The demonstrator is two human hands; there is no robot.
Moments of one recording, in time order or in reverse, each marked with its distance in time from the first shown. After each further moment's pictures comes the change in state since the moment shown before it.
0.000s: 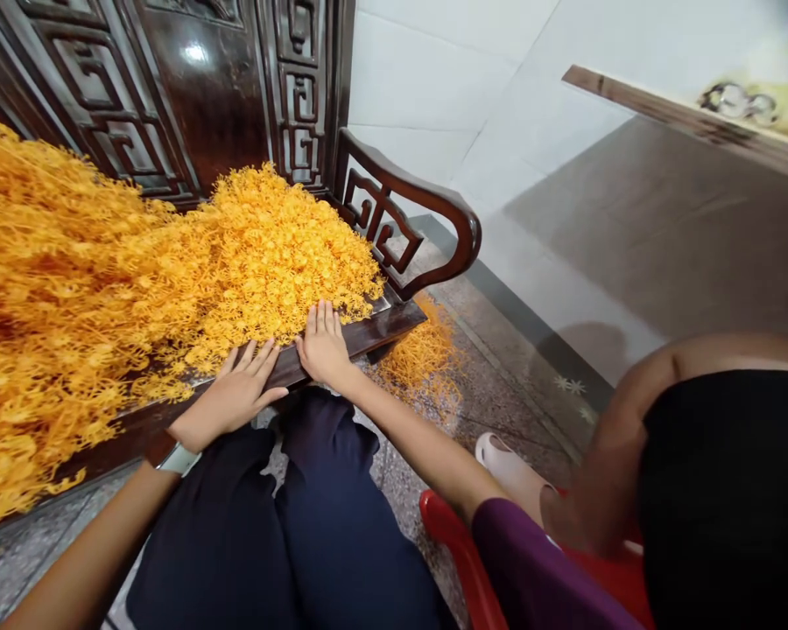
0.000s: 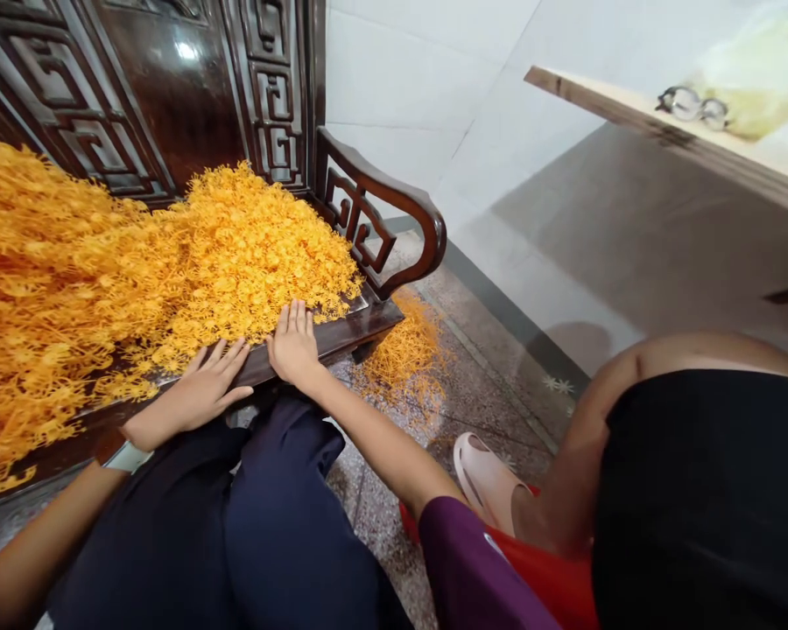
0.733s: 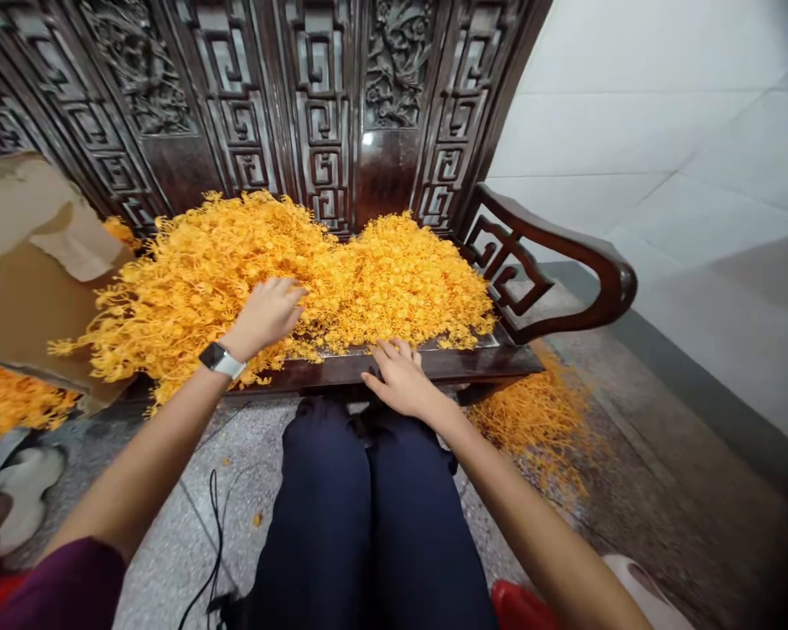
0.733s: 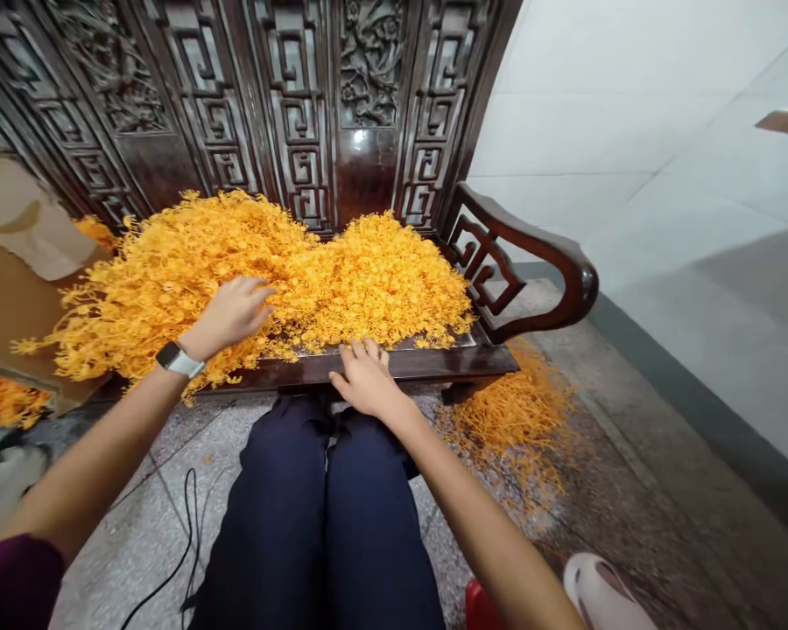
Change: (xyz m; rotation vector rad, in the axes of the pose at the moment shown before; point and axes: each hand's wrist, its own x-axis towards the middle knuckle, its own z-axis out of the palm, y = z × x) left_hand -0.090 -0.046 -0.187 0.373 0.212 -0.353; right_hand -0.059 -0.070 -0.092 0.064 -0.259 -0.373
